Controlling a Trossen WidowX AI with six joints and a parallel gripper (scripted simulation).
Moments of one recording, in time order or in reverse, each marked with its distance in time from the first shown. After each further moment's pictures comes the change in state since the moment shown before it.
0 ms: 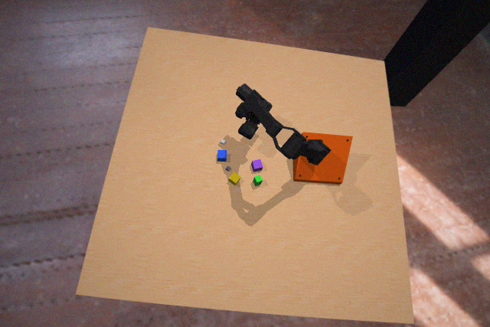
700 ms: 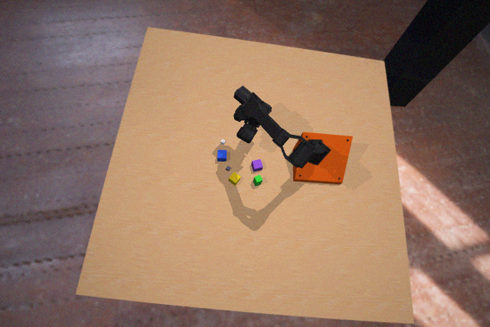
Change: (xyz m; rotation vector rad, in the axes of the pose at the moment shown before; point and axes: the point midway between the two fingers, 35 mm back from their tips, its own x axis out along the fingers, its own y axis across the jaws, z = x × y) arm -0.036 0.034 -0.008 -0.009 -0.012 -0.017
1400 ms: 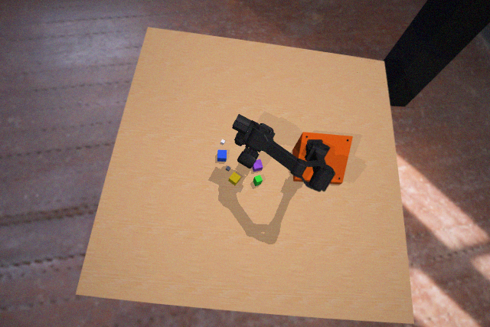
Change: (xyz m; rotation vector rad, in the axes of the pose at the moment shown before) arm -0.003 0.090 -0.055 0.005 -0.014 0.006
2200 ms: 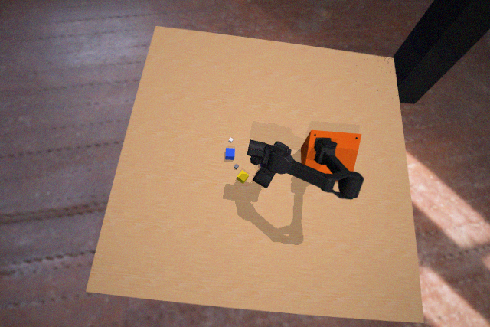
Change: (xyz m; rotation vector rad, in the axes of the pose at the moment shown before) arm 0.015 0.051 -0.067 -0.005 0.026 0.013
